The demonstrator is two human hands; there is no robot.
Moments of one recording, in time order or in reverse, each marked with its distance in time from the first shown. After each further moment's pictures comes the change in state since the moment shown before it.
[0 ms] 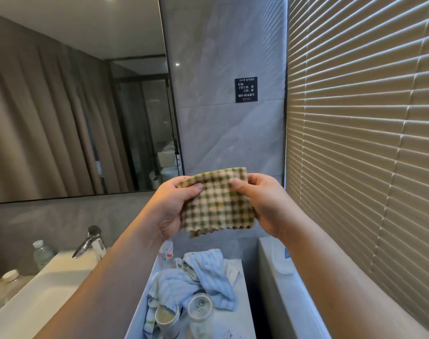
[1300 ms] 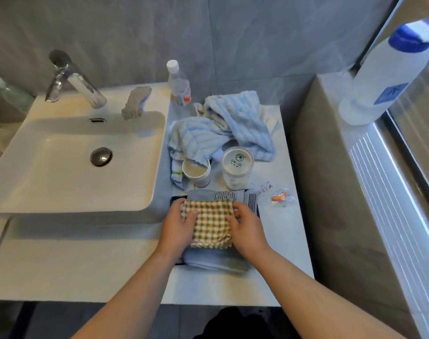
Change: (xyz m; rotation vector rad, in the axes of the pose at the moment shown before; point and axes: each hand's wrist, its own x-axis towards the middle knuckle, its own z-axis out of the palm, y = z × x) left_hand -0.088 -0.386 -0.201 0.753 0.261 -0.483; right_hand -0.122 0.415 0.131 -0.435 -0.123 0.595
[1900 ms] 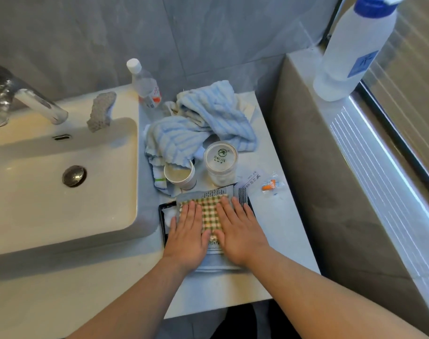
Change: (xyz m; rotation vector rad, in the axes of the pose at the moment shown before) left_hand 0.013 -0.037 0.028 0.936 -0.431 0.377; right_hand 0.009 0.043 0.017 -0.963 -0.151 -0.257
